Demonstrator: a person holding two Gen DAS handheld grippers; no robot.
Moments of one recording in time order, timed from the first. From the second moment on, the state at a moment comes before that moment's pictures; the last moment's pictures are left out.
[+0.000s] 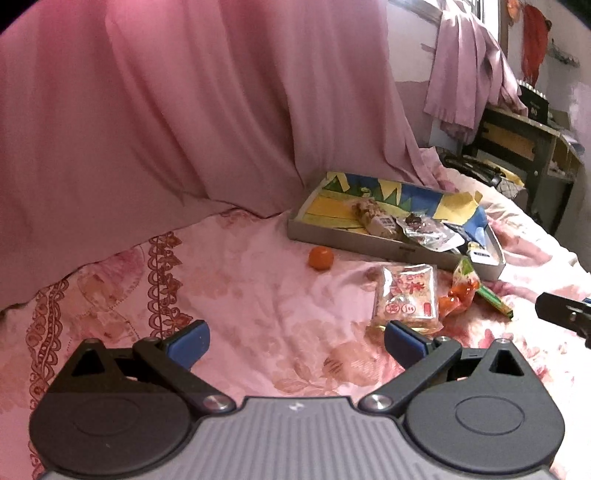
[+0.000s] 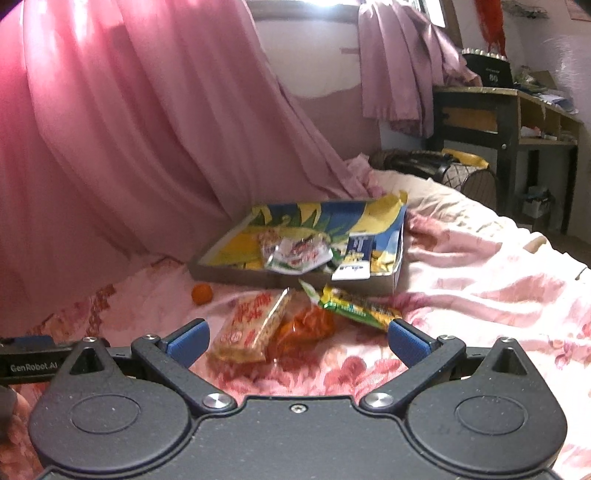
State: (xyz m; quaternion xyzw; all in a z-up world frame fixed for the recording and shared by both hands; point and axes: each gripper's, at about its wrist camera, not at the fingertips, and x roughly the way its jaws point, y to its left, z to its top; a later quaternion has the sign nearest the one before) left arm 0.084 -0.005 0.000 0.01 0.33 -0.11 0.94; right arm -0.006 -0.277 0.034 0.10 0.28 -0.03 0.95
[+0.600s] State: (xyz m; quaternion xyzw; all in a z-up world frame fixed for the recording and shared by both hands) left arm 0.092 -0.007 -0.012 0.02 0.36 -0.11 0.92; right arm 0.008 -0.266 0.014 0.05 0.34 -0.05 0.94
